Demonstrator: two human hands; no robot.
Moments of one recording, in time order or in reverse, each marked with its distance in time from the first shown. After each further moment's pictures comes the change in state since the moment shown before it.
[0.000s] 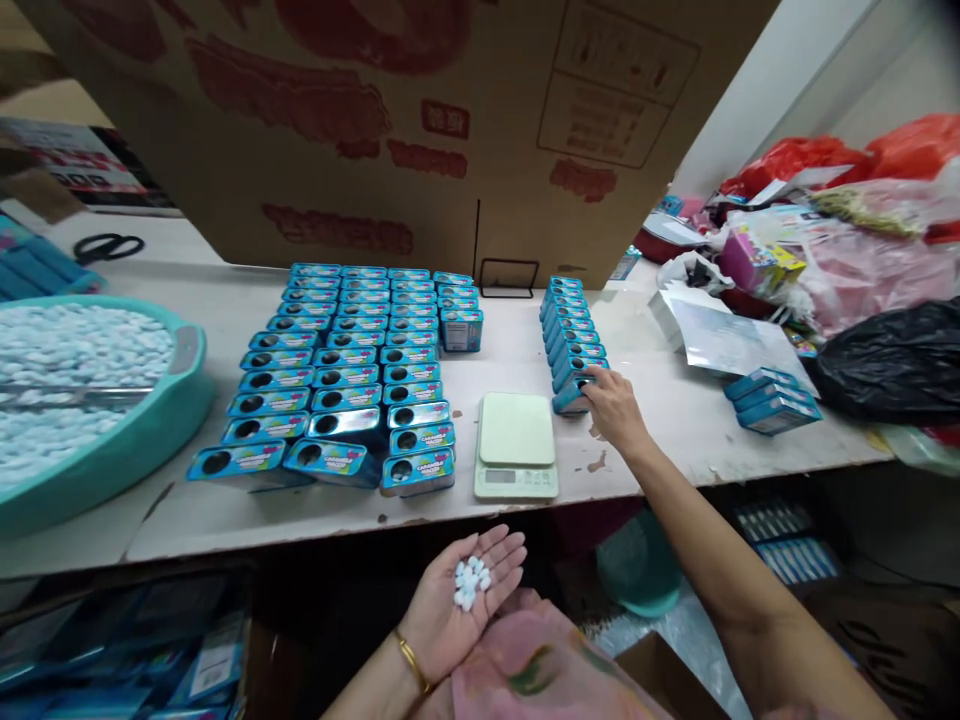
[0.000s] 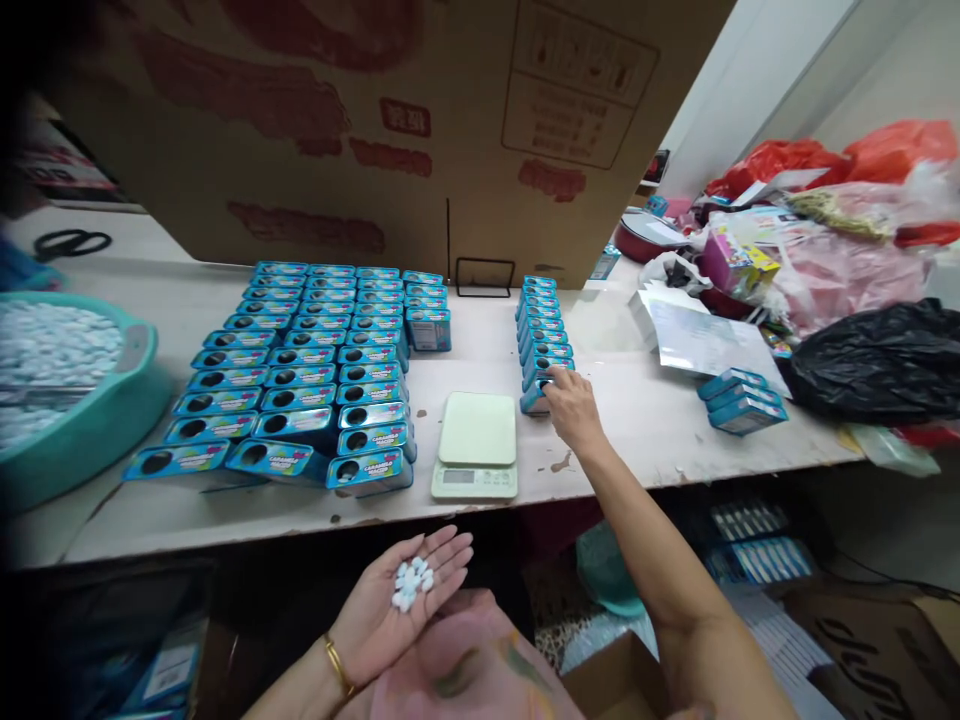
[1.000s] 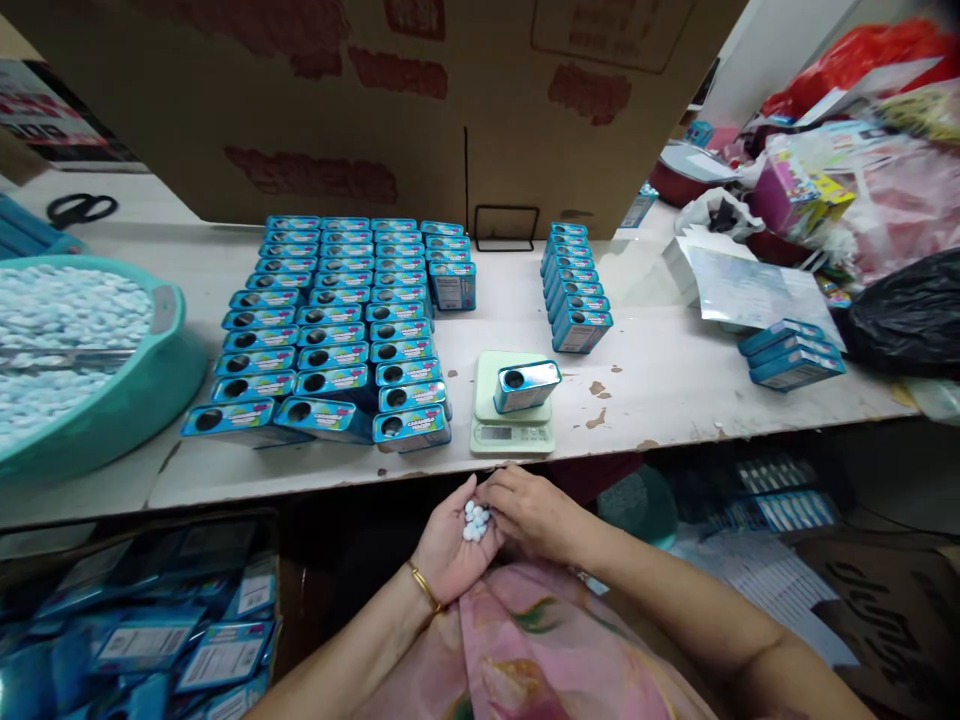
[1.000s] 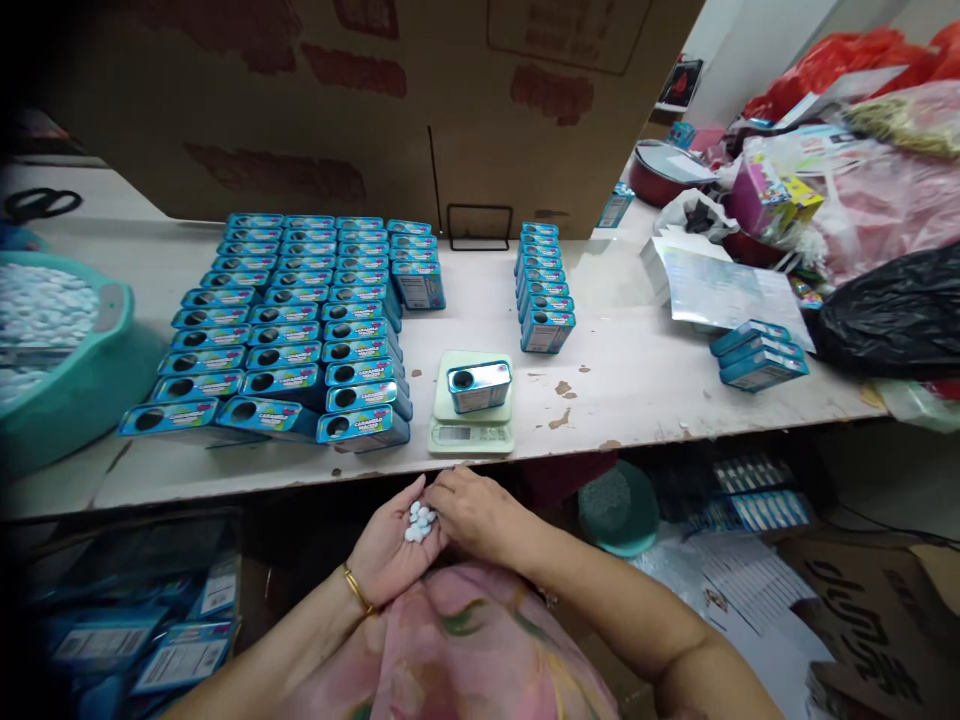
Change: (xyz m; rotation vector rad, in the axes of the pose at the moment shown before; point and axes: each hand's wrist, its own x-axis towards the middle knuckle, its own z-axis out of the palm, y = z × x) left_hand 0.012 -0.008 0.006 -0.107 -0.082 0.032; right_hand -0.082 -0.154 -0.031 0.602 -0.475 -0.403
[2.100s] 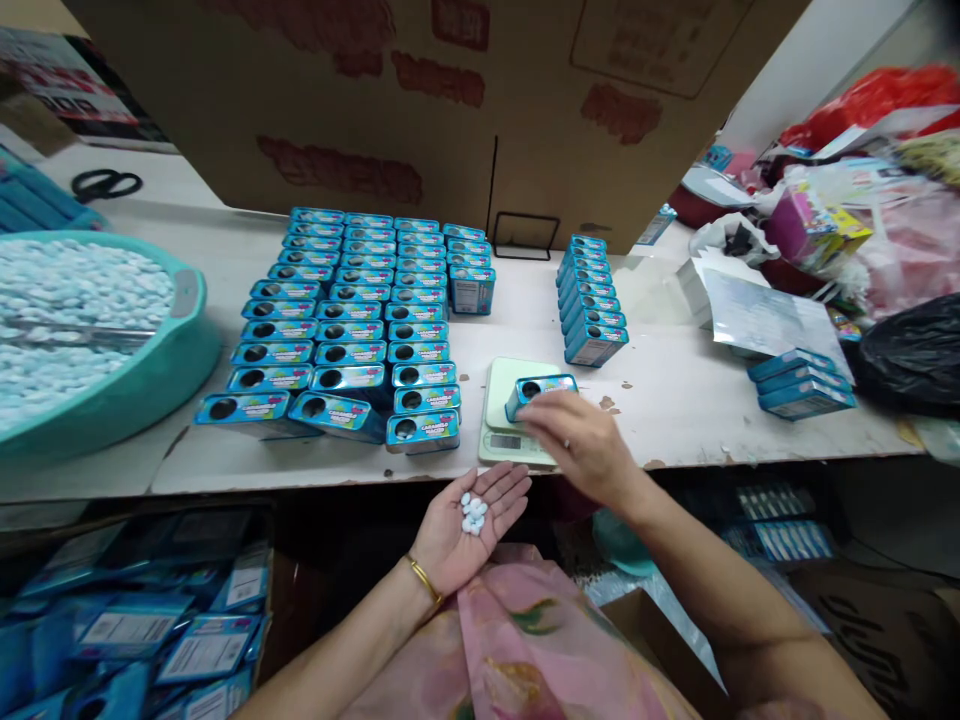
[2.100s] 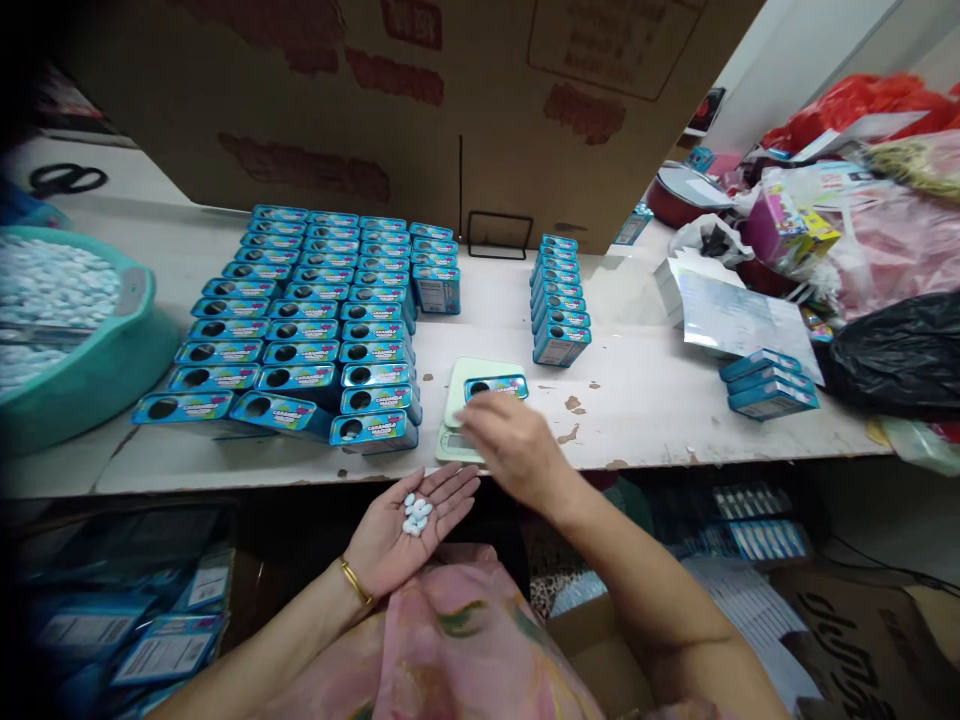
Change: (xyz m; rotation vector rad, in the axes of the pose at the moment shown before) left_hand 0.000 0.016 0.008 0.025 -0.107 0.042; right_hand 0.027 0.027 -0.077 -0.046 0.407 0.047
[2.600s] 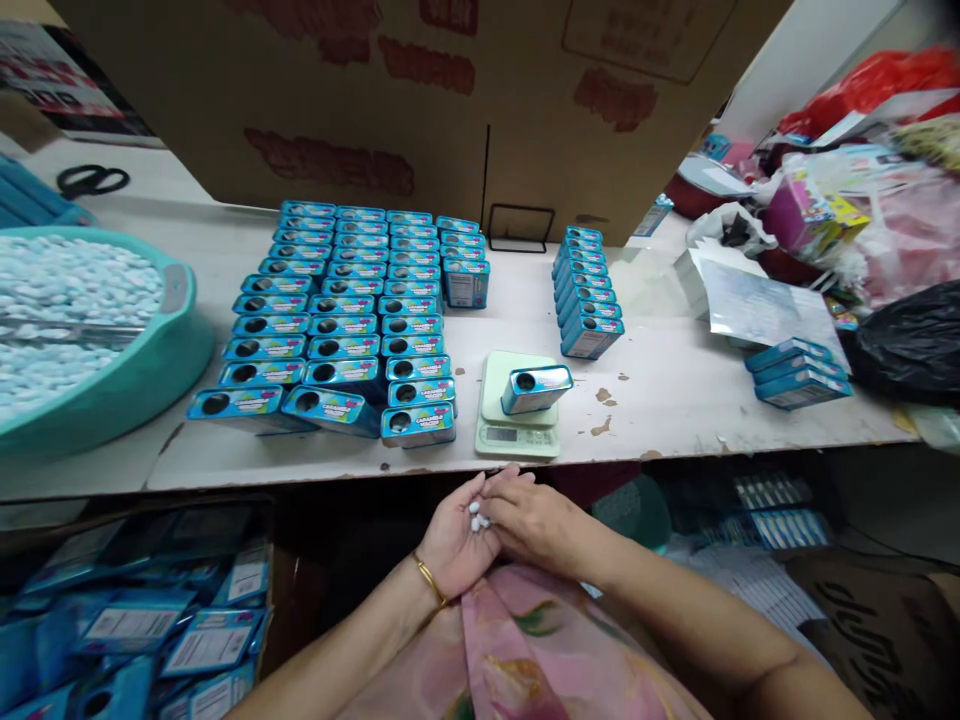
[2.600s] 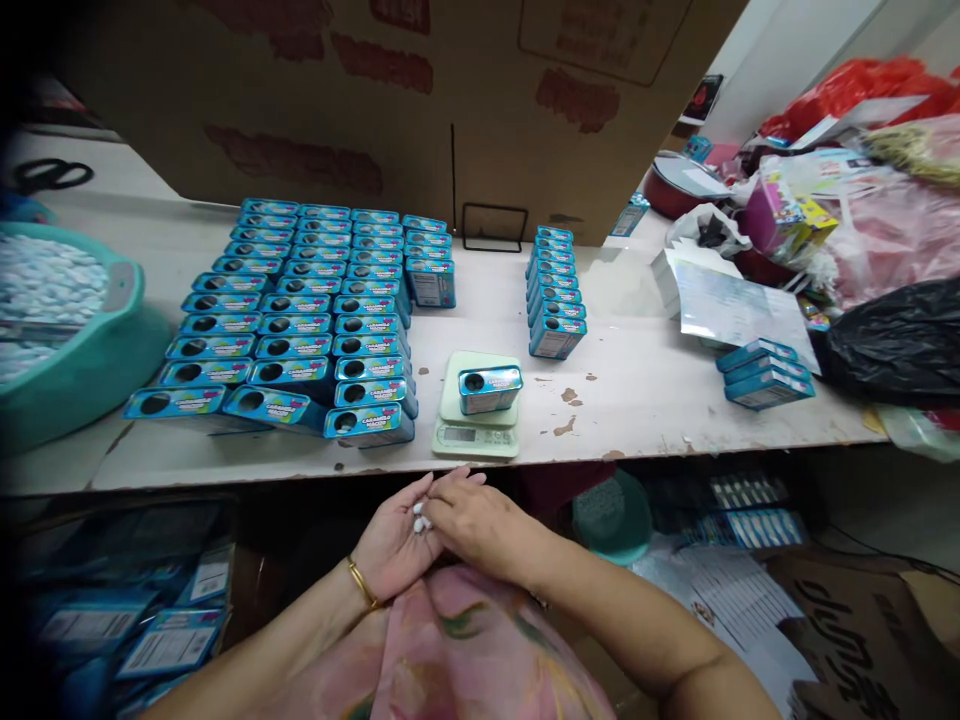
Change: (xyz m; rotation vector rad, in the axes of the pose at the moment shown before) left_hand 0.000 -0.012 -0.002 0.056 0.046 -0.084; right_hand -0.052 -0.031 0.051 0.026 -0.422 -0.104
